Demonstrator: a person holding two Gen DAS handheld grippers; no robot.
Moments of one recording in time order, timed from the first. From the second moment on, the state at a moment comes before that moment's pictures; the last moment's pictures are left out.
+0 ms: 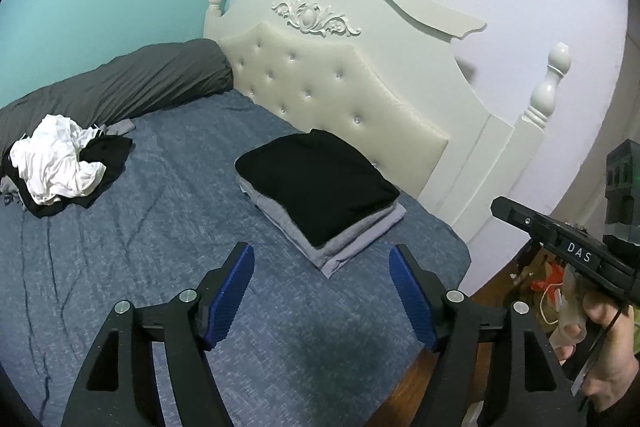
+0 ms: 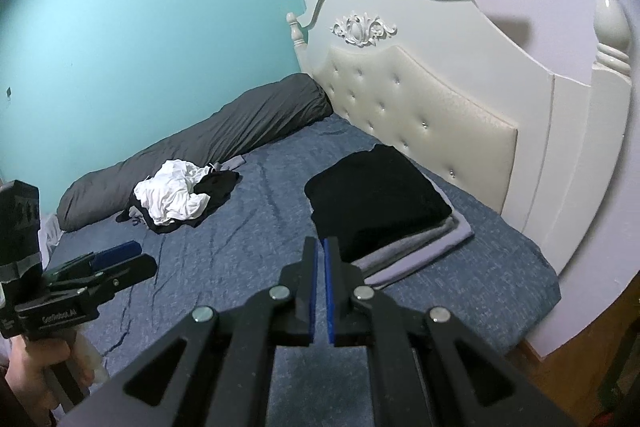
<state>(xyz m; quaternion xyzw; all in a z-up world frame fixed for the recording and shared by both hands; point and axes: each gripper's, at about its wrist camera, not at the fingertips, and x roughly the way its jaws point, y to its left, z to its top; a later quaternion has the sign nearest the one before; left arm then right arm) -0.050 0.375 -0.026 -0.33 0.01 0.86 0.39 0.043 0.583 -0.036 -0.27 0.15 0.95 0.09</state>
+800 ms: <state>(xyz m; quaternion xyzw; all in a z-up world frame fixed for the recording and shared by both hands) -0.003 0.349 -0.014 -0.31 0.03 0.86 0.40 0.094 0.541 -0.033 -0.27 0.15 0.94 0.13</state>
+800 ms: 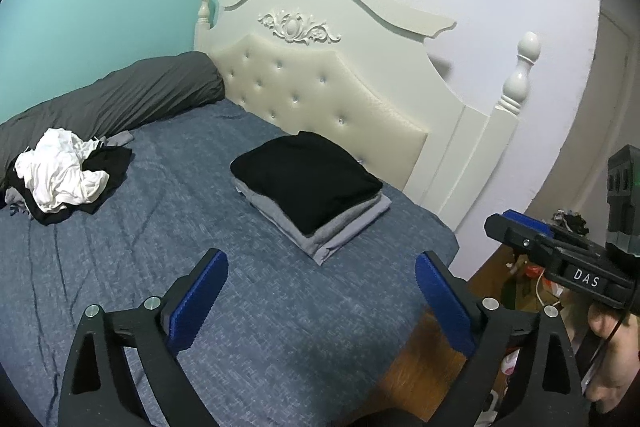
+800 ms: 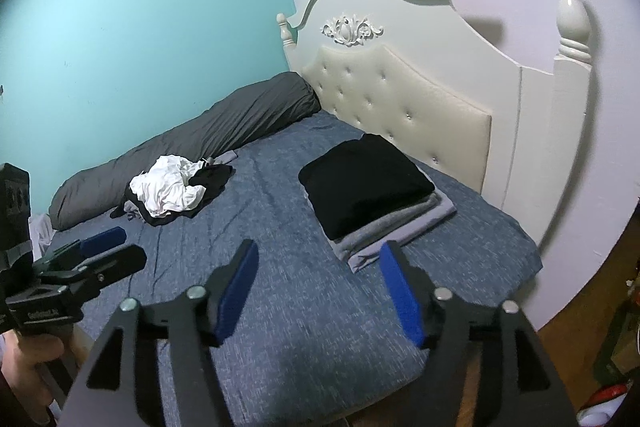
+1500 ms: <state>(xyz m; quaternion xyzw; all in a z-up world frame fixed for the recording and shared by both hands) 0.015 0.325 -0.010 -0.30 0.03 0.87 0.39 0.120 0.515 -0.031 -0.26 0.14 0.94 0.16</state>
